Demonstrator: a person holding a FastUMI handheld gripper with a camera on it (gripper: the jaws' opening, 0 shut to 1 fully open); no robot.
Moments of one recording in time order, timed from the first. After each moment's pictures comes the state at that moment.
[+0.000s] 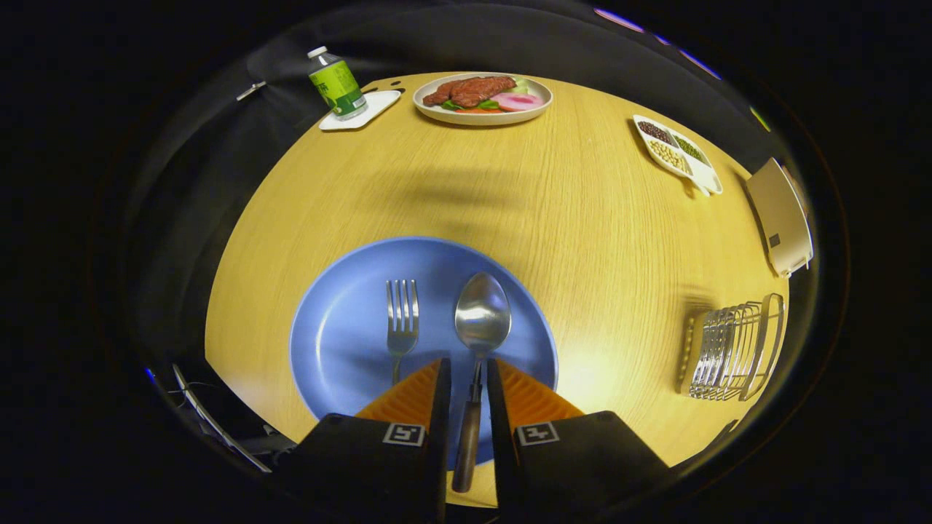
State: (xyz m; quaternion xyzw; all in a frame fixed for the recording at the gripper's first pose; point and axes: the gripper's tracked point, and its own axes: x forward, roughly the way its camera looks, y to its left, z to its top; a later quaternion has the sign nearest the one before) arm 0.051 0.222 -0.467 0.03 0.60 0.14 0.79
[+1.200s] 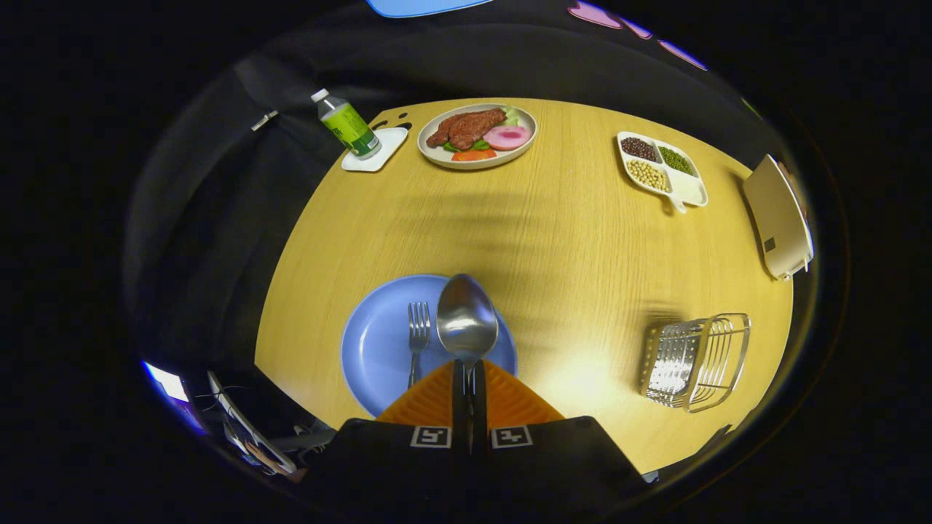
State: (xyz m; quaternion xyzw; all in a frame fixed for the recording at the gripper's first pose) arm 0.066 0.173 -0.374 0.09 0.57 0.18 0.80
